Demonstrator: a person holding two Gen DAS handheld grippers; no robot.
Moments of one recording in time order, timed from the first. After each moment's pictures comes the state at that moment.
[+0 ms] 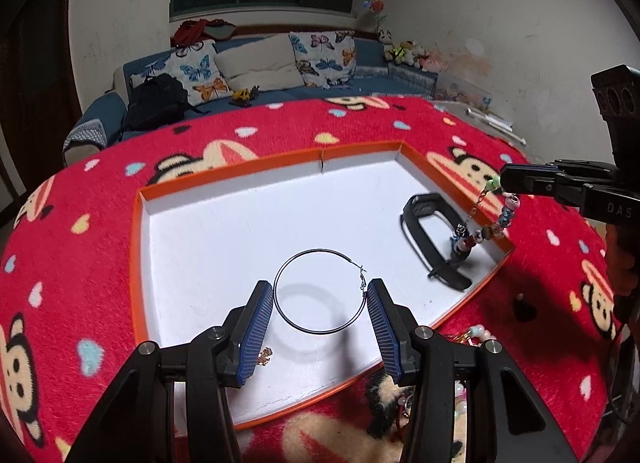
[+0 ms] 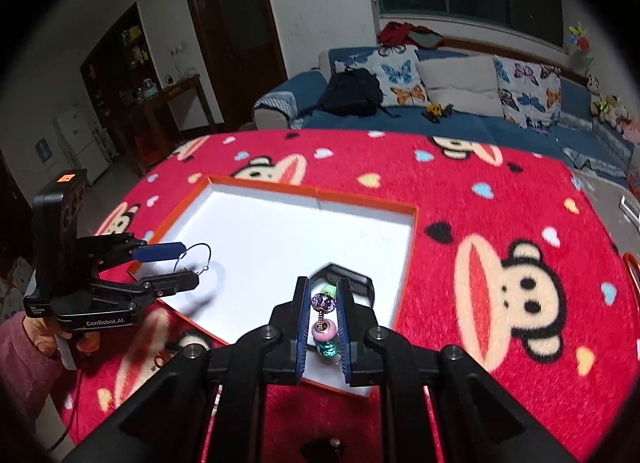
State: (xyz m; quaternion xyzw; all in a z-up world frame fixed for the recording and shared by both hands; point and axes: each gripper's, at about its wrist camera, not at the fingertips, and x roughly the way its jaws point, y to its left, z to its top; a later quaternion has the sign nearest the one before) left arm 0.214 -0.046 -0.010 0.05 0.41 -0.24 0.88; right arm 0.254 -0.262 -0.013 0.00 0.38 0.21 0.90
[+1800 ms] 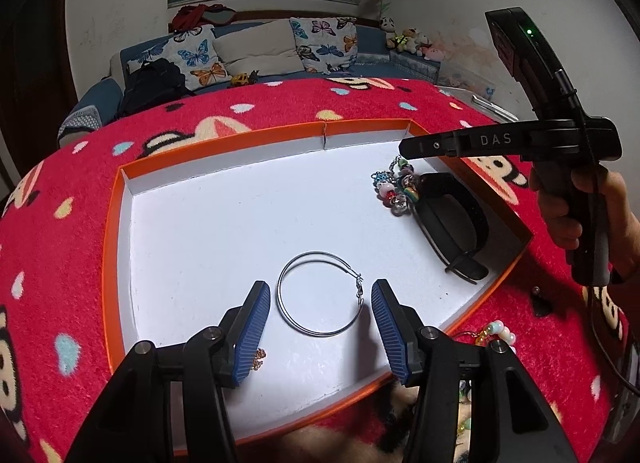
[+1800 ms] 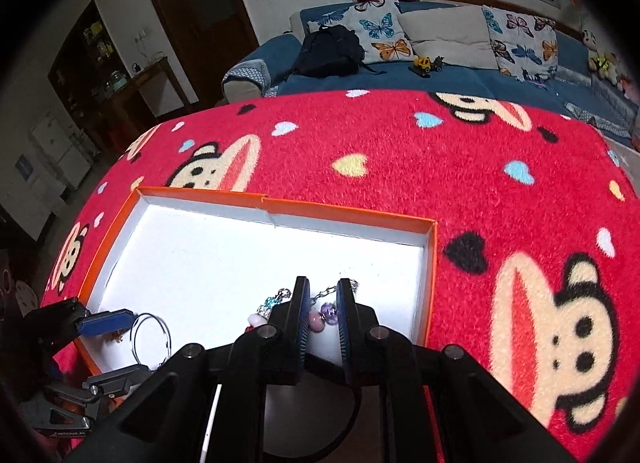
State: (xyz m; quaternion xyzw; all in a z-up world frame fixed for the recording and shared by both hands) left arm 0.229 -0.052 -0.034 0.05 0.43 -0.24 0.87; right arm 0.345 -0.243 -0.054 0.03 0.45 0.18 0.88
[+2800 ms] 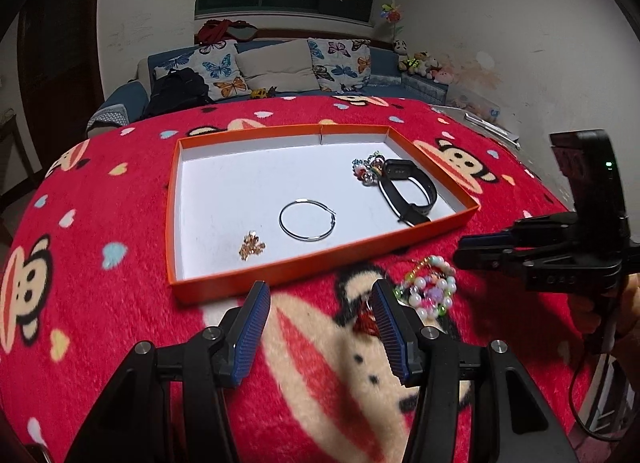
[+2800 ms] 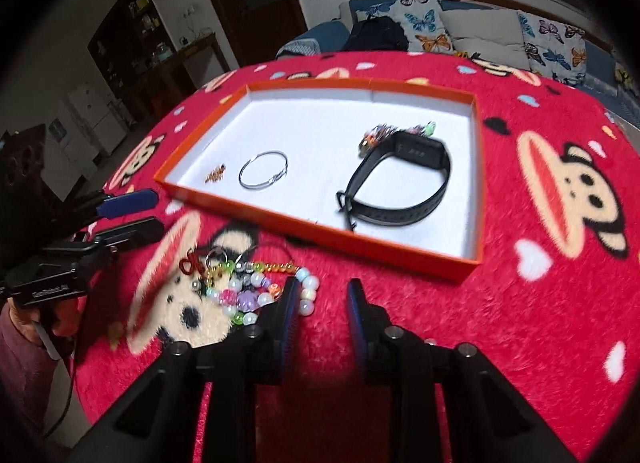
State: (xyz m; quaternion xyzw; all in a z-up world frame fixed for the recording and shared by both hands) left arm 0.110 -0.022 -0.002 0.03 0.40 -0.21 0.89; right arm 0.209 -0.226 -0.069 0.01 0.45 0.25 0.86
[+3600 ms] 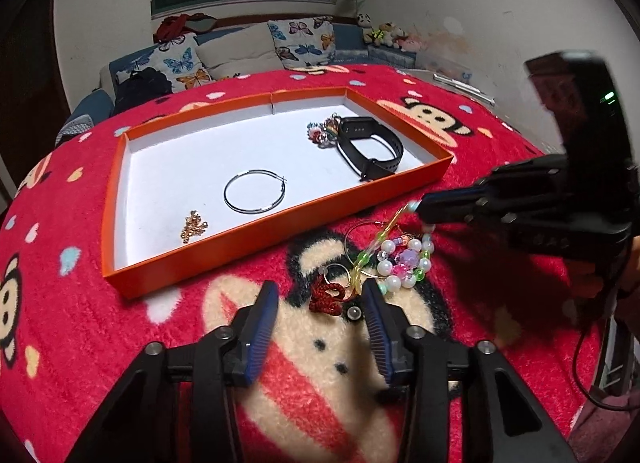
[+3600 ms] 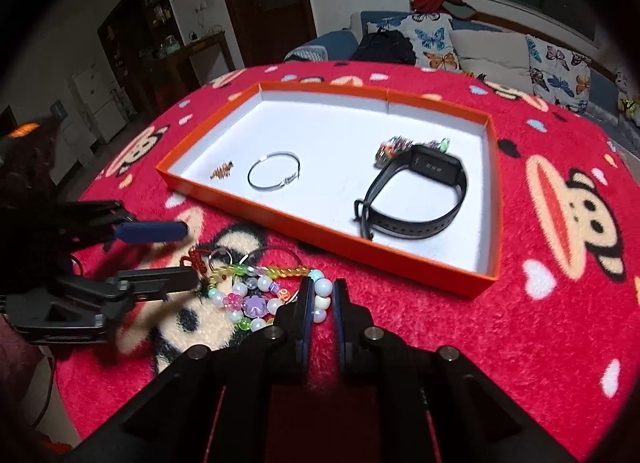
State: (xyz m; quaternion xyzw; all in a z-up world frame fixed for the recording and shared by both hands) left arm 0.113 -0.055 -0.031 0.08 0.42 -0.26 0.86; right arm 0.196 -0.218 -0.065 -0.03 0.42 0.24 0.87
